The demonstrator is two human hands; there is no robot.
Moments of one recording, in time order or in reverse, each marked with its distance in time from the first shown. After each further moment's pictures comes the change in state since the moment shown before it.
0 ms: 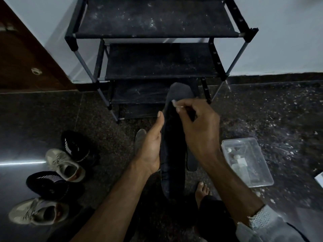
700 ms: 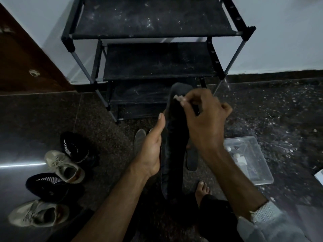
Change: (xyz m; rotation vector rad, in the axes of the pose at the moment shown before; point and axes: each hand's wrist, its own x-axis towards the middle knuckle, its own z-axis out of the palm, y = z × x) left_hand -0.003 -0.002 0.004 0.038 -0.026 0.044; right_hand 0.010 -0.001 -0.010 -0.259 0.064 -0.013
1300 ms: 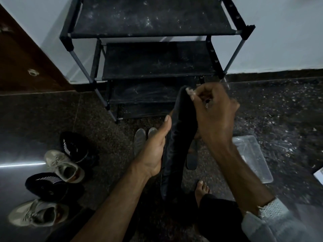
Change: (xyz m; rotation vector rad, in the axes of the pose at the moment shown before) left_hand -0.001 -0.005 0.002 0.091 -0.065 -0.009; right_hand 0.012 0.010 -0.009 0.130 0.040 0.038
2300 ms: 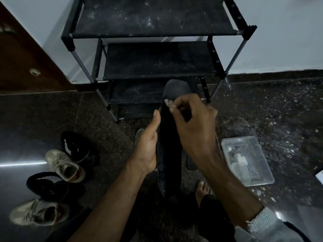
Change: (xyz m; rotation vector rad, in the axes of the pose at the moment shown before) left_hand 0.001 0.010 -0.009 -0.121 0.071 0.022; right_hand -0.027 -0.019 0.018 0.087 -0.133 -0.051
